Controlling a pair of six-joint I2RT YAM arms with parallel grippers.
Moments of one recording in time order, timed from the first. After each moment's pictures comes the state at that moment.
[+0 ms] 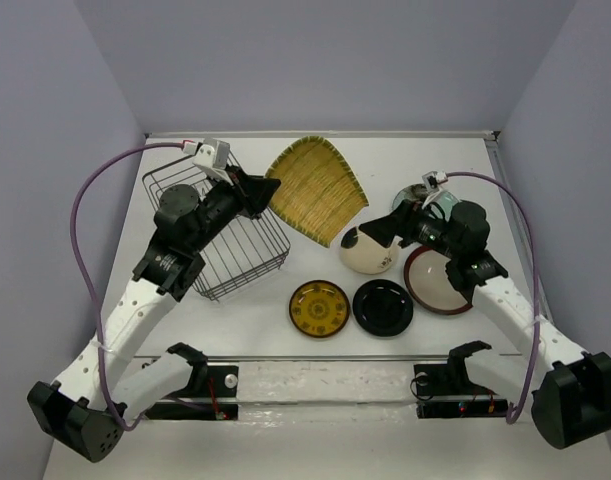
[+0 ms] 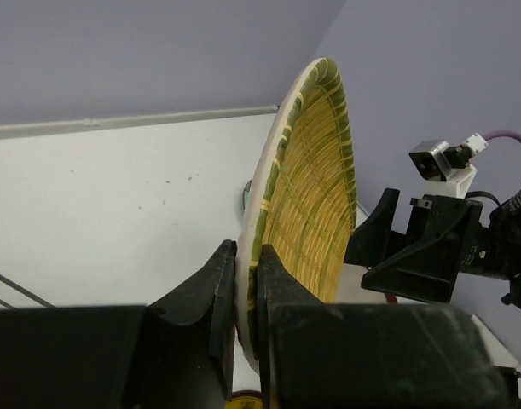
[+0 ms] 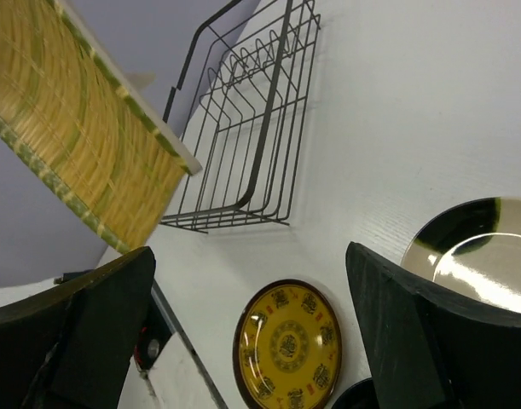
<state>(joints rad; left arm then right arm) -0.49 0.94 0.91 0.10 0.19 -0.49 0.30 1.03 0.64 0.28 -0.59 0.68</state>
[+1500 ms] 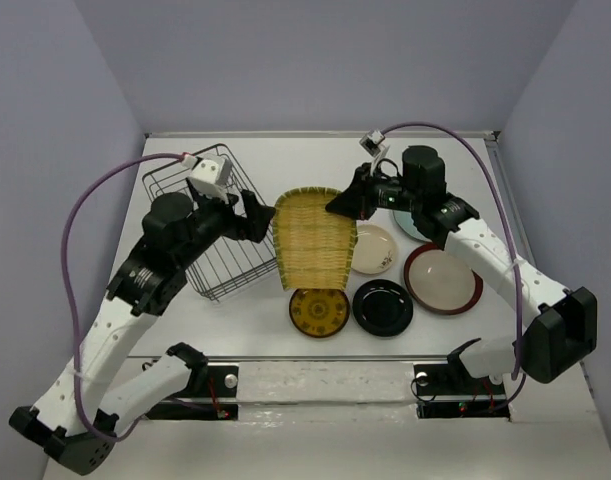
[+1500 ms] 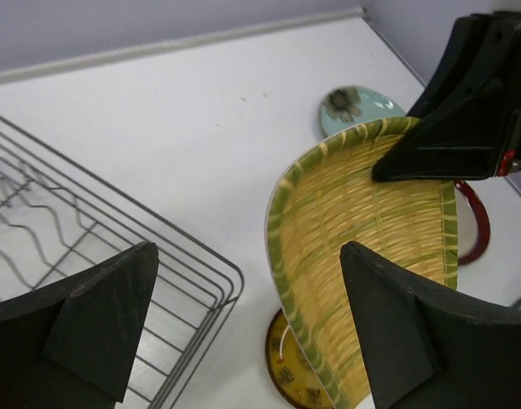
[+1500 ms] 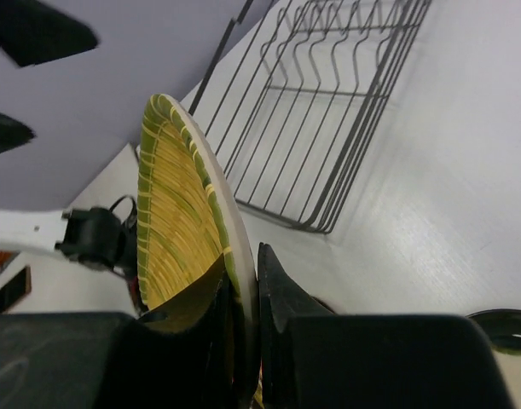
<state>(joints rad) -0.54 0.90 1.09 -0.42 0.13 -0.21 0.50 1.35 1.17 -0.10 -0.73 0.35</state>
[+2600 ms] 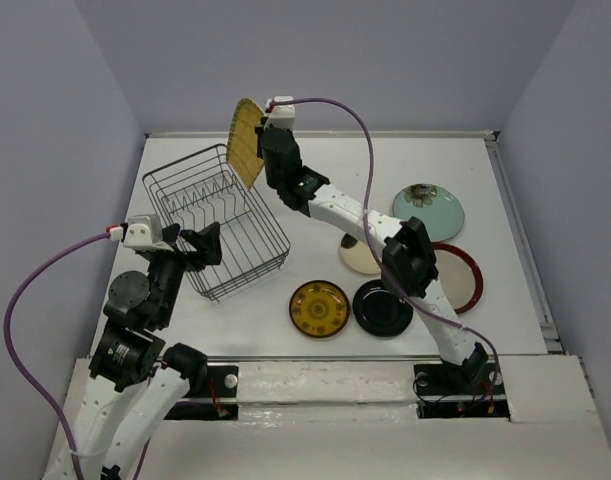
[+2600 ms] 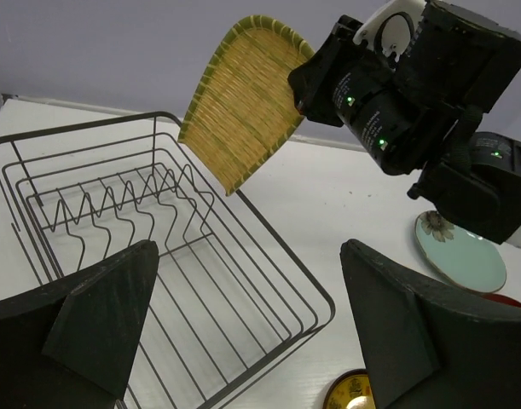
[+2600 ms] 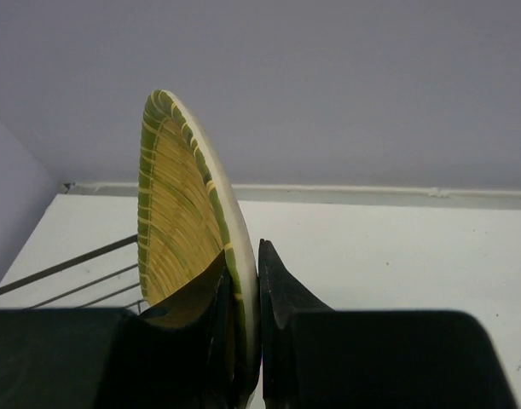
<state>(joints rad) -0.43 0.36 0.73 -0.30 -0.29 -0.28 0.84 2.34 2.22 0.13 0.68 0.18</state>
